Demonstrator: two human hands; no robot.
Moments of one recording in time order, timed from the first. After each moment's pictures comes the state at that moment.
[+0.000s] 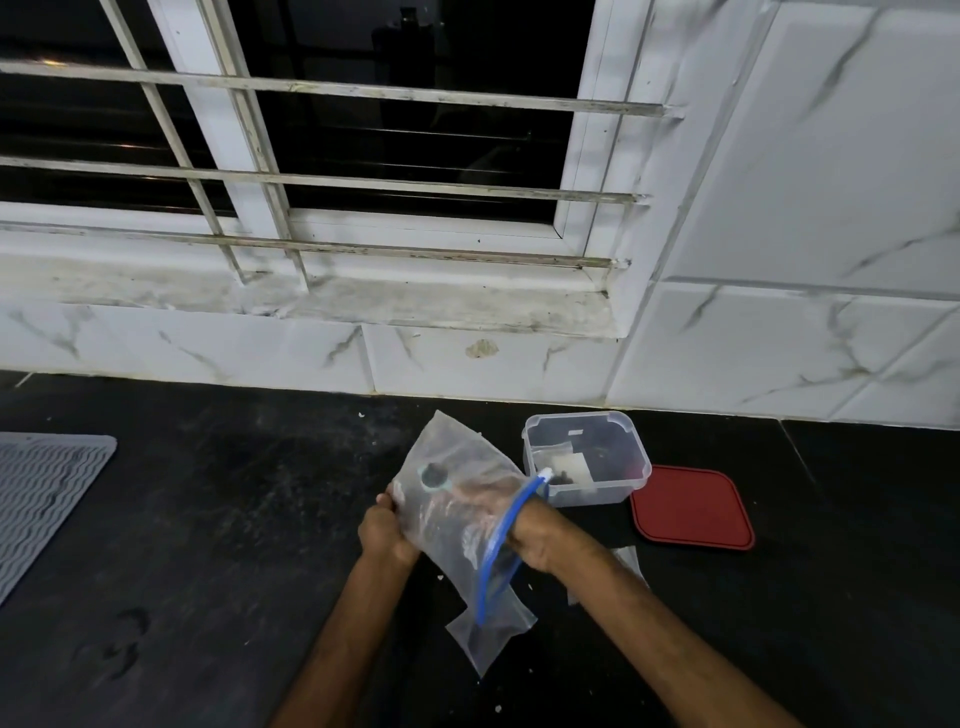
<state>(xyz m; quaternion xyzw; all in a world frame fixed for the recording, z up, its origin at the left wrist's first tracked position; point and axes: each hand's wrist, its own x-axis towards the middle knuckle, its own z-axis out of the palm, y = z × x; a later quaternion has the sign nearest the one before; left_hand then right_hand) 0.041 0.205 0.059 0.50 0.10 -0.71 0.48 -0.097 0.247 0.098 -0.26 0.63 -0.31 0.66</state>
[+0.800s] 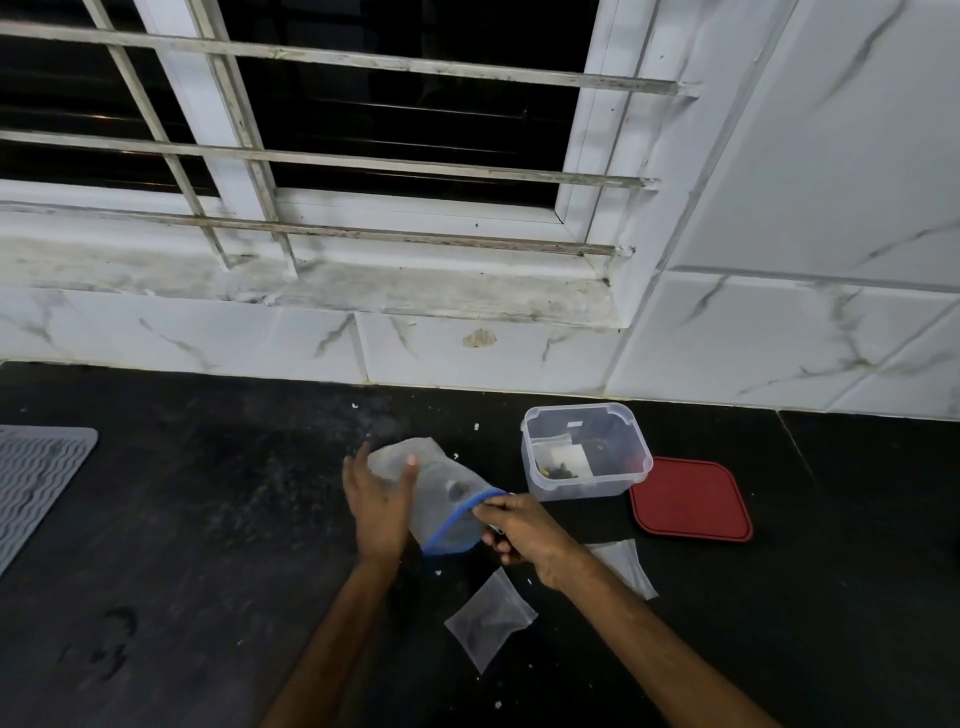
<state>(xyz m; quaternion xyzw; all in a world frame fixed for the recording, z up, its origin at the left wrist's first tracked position) 0.057 0.198 0.030 0.65 -0.46 -0.45 0.41 -0.109 0.260 0.075 -0.33 0.67 -0.28 0.60</state>
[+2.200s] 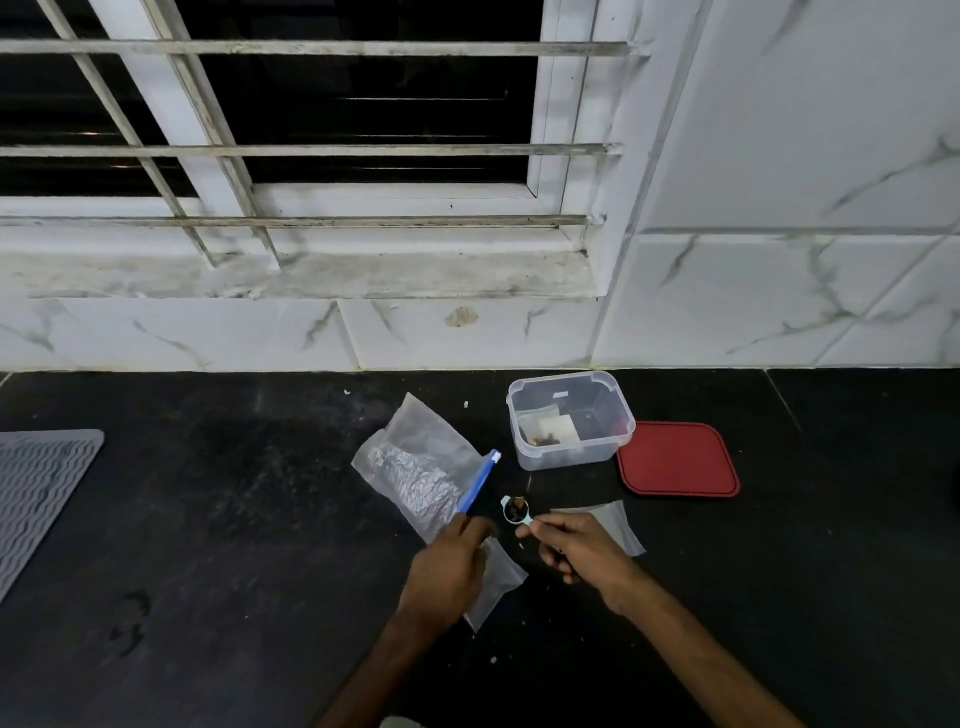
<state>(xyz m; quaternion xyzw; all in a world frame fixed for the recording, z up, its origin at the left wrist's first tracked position) 0.023 0.296 0.015 0.46 -0.84 -0.27 0.10 -0.167 0.344 0.058 -0.33 0.67 -0.32 0.59</state>
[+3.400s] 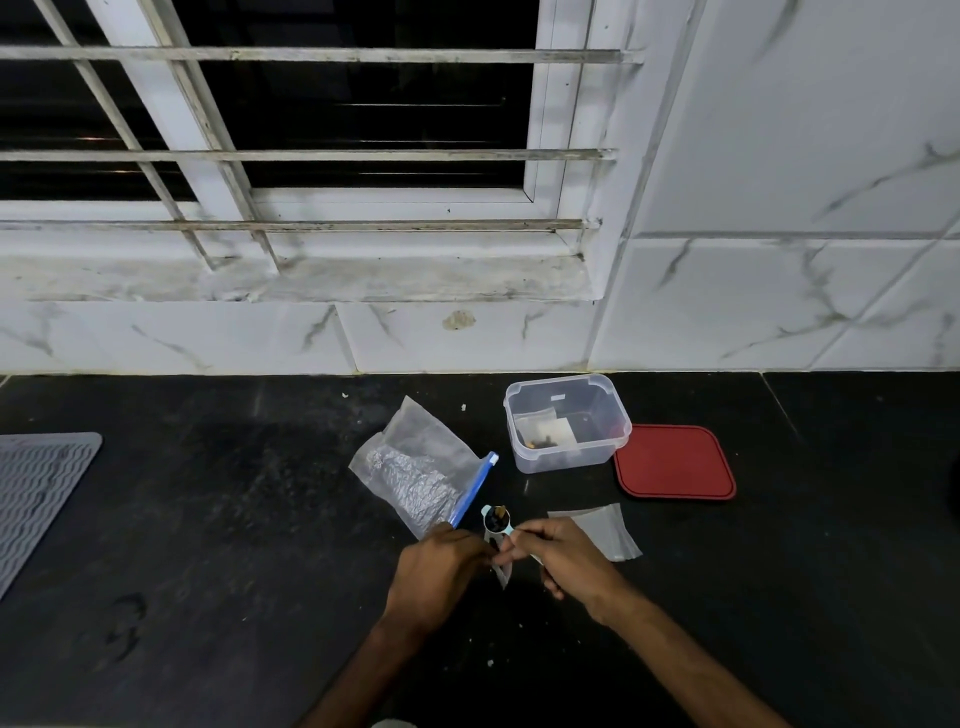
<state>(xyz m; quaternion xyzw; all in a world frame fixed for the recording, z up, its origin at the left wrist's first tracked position) 0.034 0.294 0.026 0.41 -0.88 -0.20 0.10 -0.149 0.345 0.075 -0.38 0.67 -0.27 0.58</state>
